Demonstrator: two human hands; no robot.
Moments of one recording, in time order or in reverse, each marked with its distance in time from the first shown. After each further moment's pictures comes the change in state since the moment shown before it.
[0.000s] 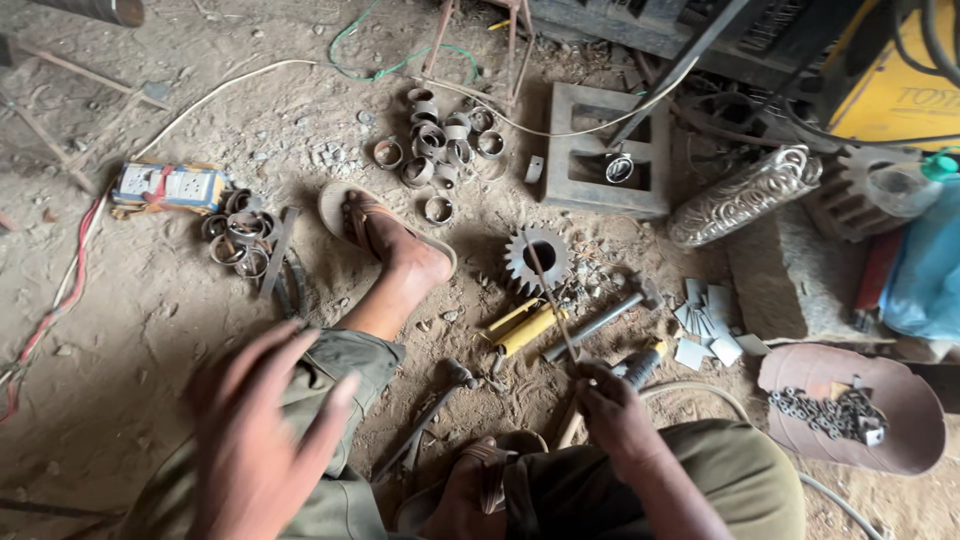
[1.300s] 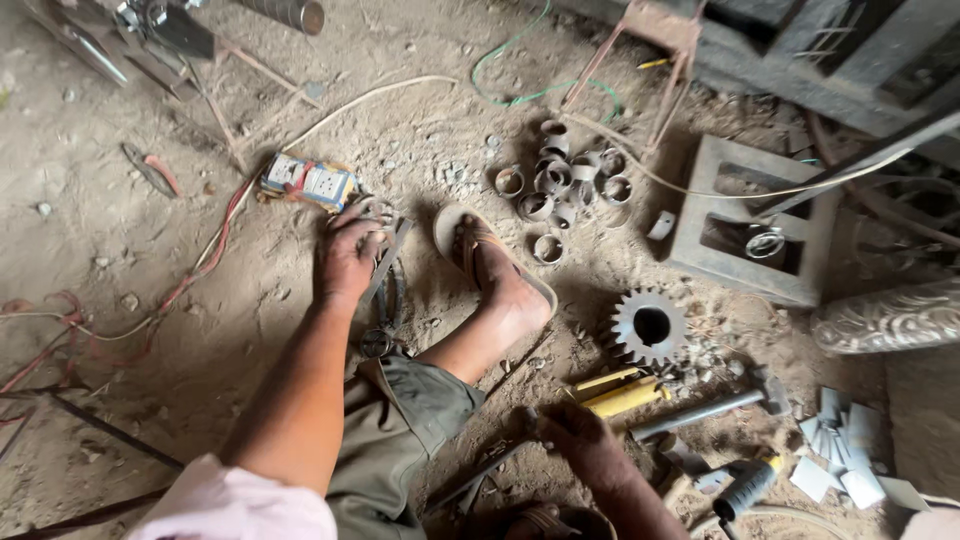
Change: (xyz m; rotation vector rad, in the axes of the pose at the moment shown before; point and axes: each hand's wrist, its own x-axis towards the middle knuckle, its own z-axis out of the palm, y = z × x) left_hand 0.102 -0.278 0.184 -0.053 0.236 -0.161; right_hand 0.074 0.001 0.134 -0.422 -0.377 0.175
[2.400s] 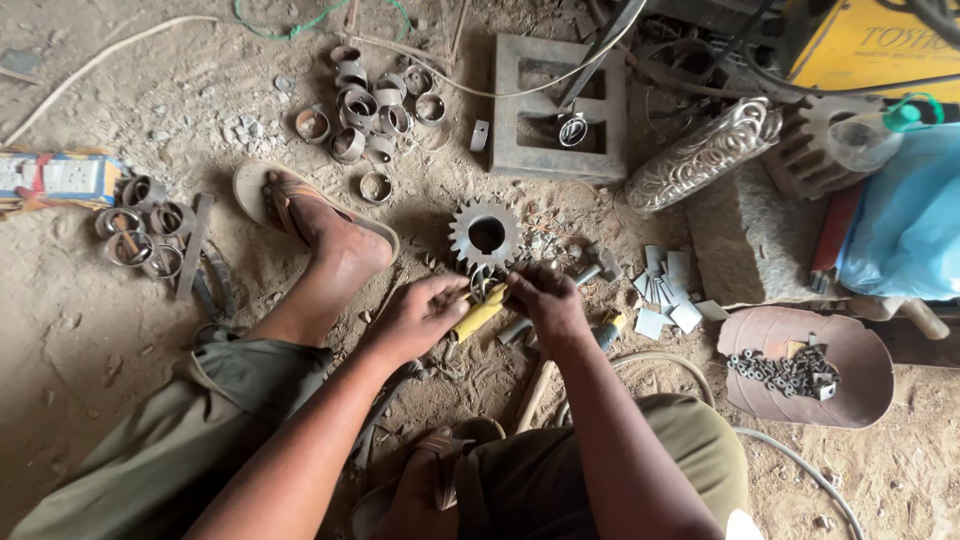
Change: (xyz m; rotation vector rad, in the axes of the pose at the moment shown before) left_hand -0.145 0.265 0.119 -0.809 -0.864 -0.112; right_hand -0.027 -0.014 -0.131 0.422 0.392 -0.243
